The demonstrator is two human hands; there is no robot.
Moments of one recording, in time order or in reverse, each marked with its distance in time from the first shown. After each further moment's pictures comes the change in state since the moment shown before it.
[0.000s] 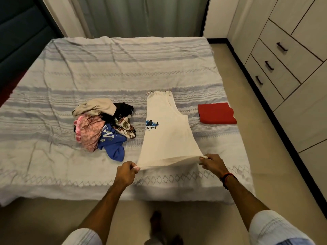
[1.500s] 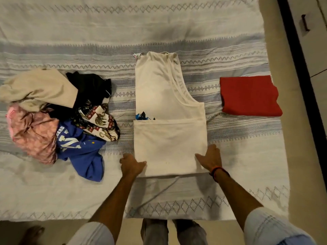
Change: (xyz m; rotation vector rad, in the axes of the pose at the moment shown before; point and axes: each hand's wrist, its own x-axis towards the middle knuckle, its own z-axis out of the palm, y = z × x) left_hand 0.279 -0.005 0.114 0.071 -0.164 -0.504; right_hand 0.274 0.031 0.101 -0.425 0.038 0.380
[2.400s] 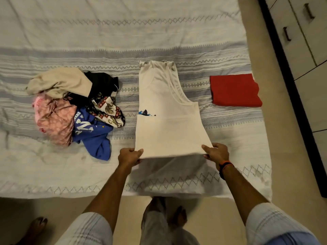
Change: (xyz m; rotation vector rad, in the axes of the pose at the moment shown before) left_hand -0.075 -0.041 -0.016 -0.709 -0.066 -0.044; right_hand -0.082 0.051 -0.037 0.675 0.071 0.074
